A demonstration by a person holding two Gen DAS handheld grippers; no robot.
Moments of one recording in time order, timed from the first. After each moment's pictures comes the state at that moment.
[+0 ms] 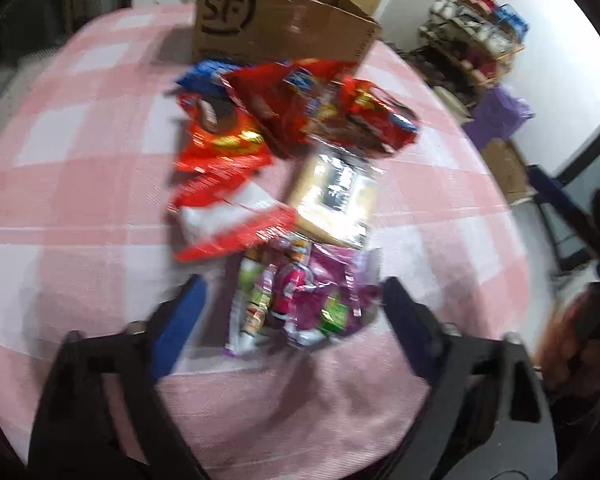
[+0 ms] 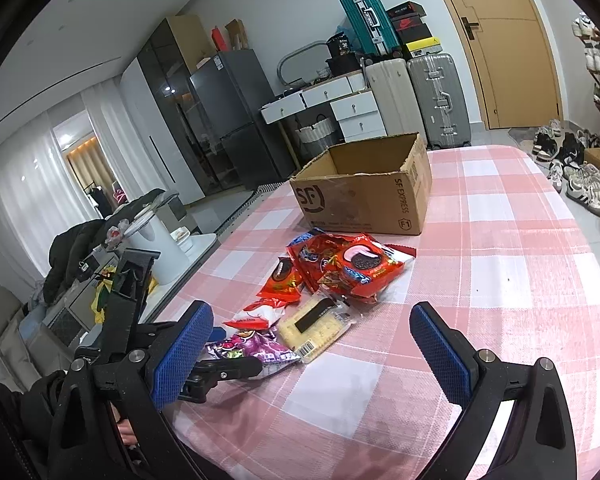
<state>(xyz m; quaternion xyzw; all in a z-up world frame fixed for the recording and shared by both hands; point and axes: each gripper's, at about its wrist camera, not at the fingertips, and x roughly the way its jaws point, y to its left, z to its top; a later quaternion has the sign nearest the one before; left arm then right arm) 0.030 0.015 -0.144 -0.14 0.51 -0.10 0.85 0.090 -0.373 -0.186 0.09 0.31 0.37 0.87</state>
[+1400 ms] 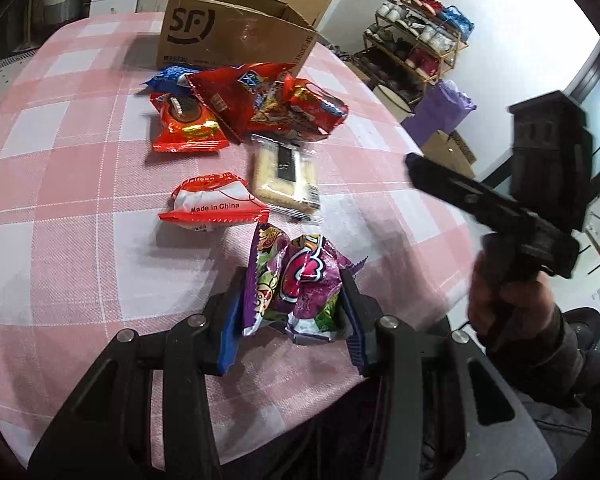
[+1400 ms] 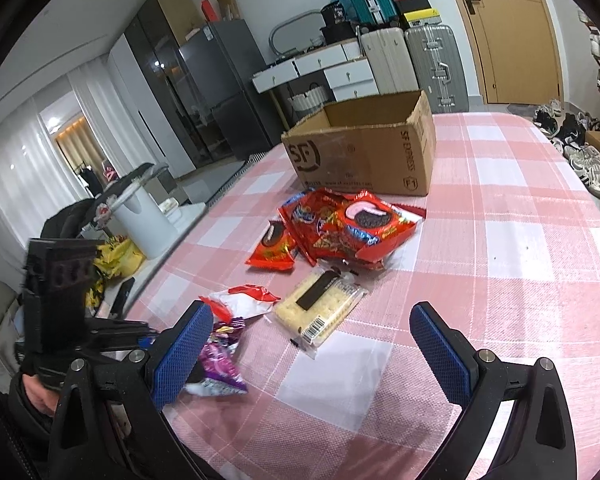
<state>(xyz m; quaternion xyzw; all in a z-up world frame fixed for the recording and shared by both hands) -0.020 0.032 -0.127 -0.15 0.47 -0.20 0.85 0.104 -0.337 -0.222 0.06 0.37 0.36 0.85</state>
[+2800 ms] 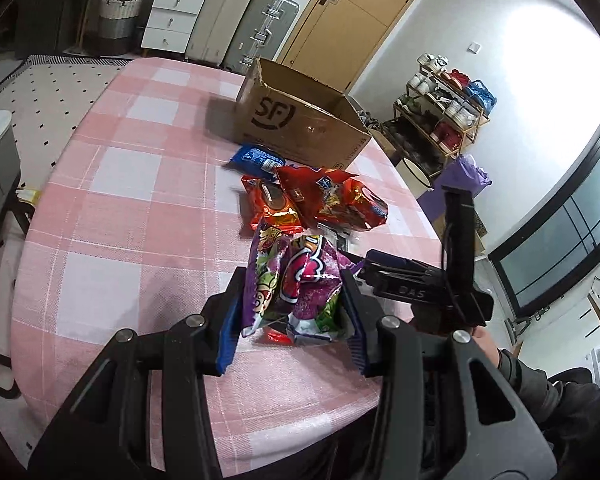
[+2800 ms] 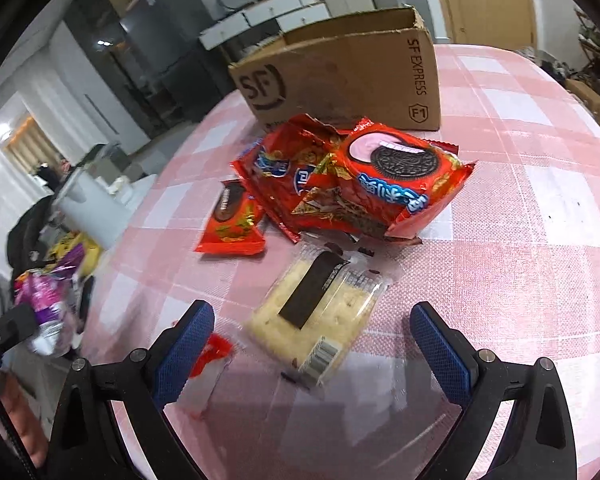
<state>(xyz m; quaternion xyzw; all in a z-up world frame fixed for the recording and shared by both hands) -0.044 0.129 -0.071 -0.21 0.39 -0.12 0.89 0.157 -0.255 -0.276 0.05 0.47 0.27 0.84</state>
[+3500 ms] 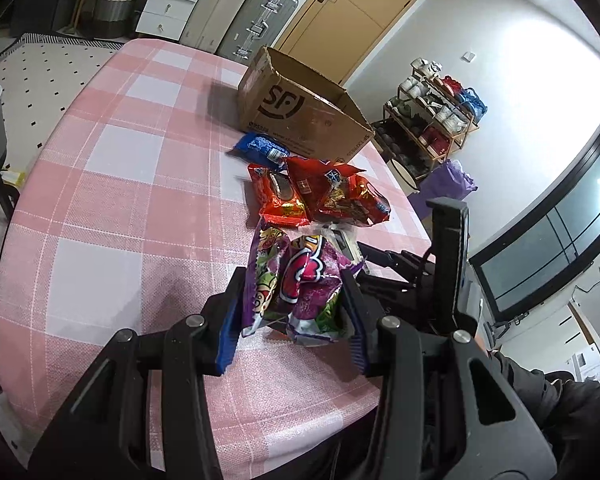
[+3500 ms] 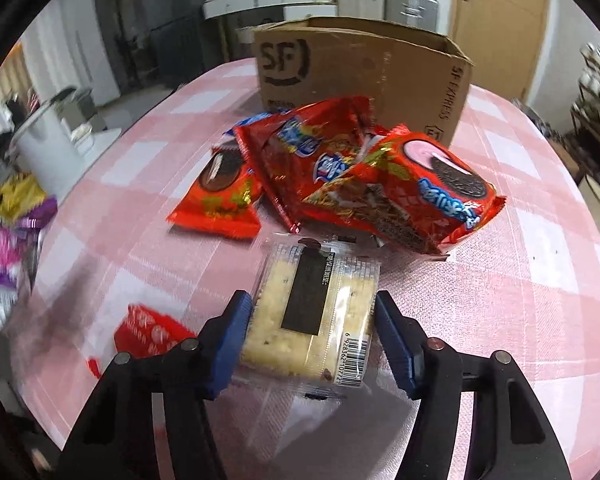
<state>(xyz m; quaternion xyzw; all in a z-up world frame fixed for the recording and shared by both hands) -0.037 0.143 -0.098 -0.25 0.40 -0.14 0.87 0.141 -0.211 -0.278 -0.09 0.44 0.23 0.86</state>
